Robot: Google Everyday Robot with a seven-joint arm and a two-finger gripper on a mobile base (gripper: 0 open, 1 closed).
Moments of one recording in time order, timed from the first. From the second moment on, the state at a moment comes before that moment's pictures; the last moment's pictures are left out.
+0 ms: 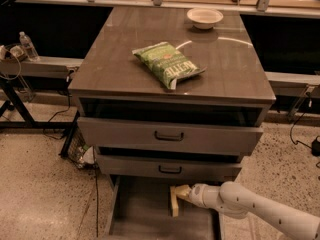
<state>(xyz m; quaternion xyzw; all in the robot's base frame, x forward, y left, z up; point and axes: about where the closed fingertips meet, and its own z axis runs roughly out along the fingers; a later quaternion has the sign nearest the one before) 0.532 -0.095 0.322 0.15 0.88 0.43 0.15</state>
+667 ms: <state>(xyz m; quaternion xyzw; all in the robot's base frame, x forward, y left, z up) 0.534 -0.091 0.288 0.16 0.87 0.44 0.14</state>
